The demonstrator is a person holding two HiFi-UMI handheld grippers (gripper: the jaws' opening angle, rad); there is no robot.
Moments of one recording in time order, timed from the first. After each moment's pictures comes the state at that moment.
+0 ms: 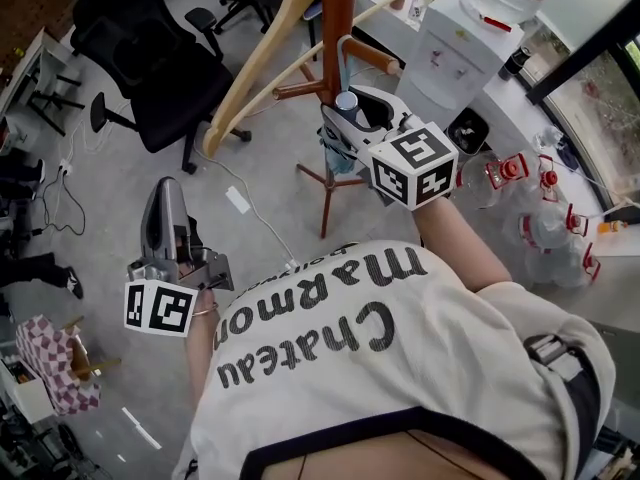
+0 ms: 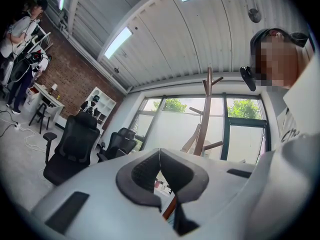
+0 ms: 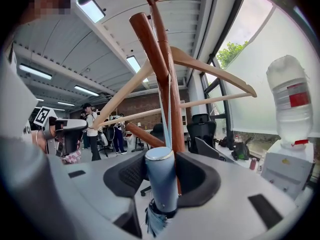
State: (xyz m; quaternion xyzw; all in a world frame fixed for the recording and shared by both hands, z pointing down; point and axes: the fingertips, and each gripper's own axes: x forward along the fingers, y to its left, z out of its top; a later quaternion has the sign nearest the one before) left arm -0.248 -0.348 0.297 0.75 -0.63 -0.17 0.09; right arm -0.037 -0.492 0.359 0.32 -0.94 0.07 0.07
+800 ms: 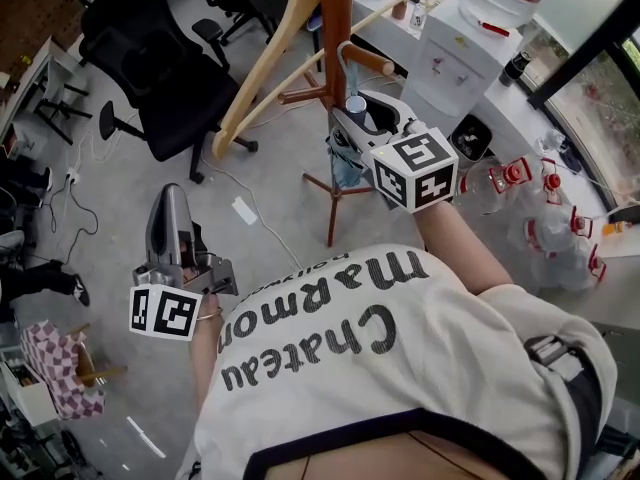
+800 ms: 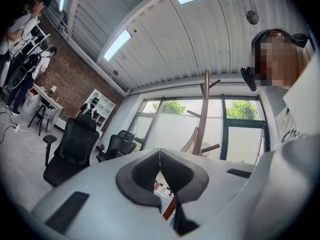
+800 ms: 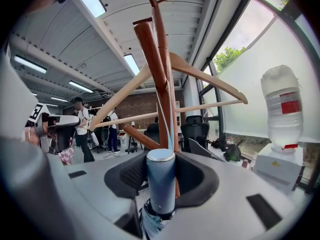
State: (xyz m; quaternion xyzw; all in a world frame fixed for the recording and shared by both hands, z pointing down) left arm -0.250 -0.337 0.288 0.75 -0.63 -0.17 0.08; right arm -0.027 -0.492 0.355 0.36 -0.93 0.06 0.08
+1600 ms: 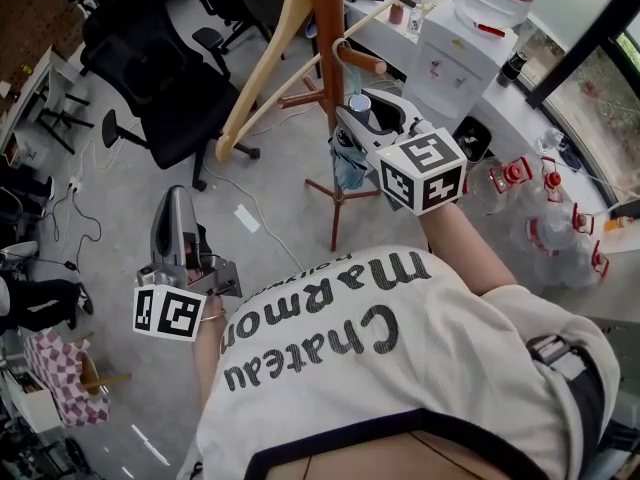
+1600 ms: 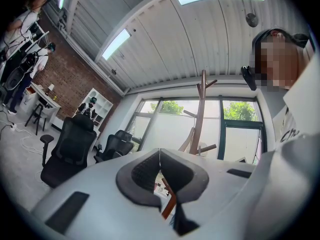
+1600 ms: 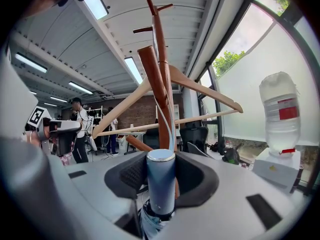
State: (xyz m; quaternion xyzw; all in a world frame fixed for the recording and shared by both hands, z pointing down) left arm -0.245 -0.335 0.284 0.76 -0.62 -0.17 0.08; right arm -0.019 -0.483 0.333 0.37 -0.93 0.05 0.06
